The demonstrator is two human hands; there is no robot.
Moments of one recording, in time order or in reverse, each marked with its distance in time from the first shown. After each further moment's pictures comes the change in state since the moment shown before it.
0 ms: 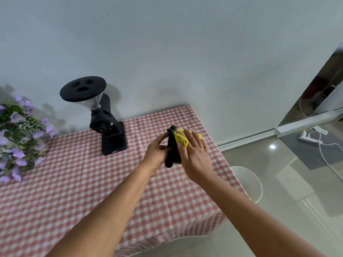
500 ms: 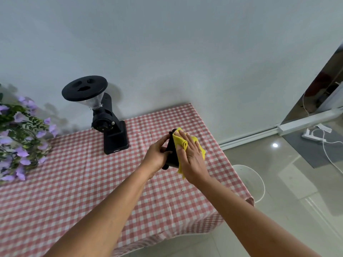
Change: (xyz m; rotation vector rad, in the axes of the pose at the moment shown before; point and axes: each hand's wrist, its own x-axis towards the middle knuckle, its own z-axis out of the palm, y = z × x) left_hand 0.001 -0.016 -0.010 0.221 -0.037 0.042; right_hand -0.007 -0.004 0.019 0.309 0.009 -0.012
